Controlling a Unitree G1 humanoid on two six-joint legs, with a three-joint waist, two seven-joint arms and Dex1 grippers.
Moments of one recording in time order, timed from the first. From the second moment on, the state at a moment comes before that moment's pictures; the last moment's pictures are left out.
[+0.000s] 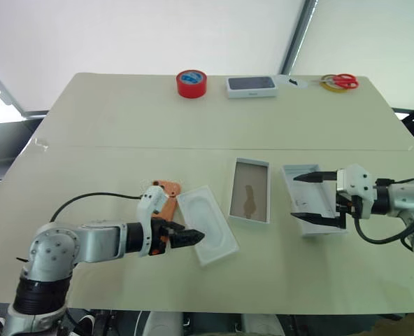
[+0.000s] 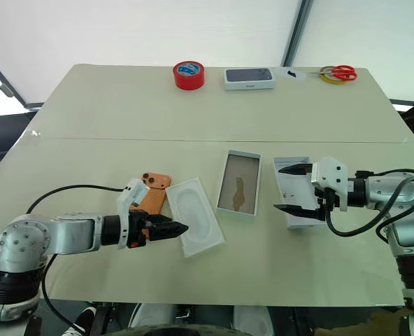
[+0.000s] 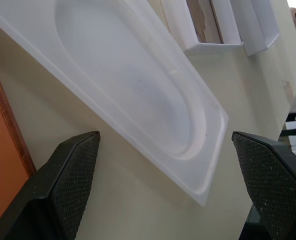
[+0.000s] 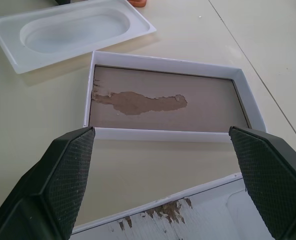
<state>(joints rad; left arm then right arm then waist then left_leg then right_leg) -0.22 0.56 0.09 -0.41 -1.47 1.38 0.08 -0.22 -0.92 -0.12 0.04 0.37 0.00 1.31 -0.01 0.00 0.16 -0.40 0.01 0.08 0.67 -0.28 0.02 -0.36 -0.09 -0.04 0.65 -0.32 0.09</state>
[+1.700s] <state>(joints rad) -0.48 0.67 0.07 -0.17 -1.59 1.27 0.11 -0.22 -0.81 -0.01 -0.13 0.38 0.12 1.22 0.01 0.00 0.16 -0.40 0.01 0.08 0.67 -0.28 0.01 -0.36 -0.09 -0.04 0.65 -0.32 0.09</state>
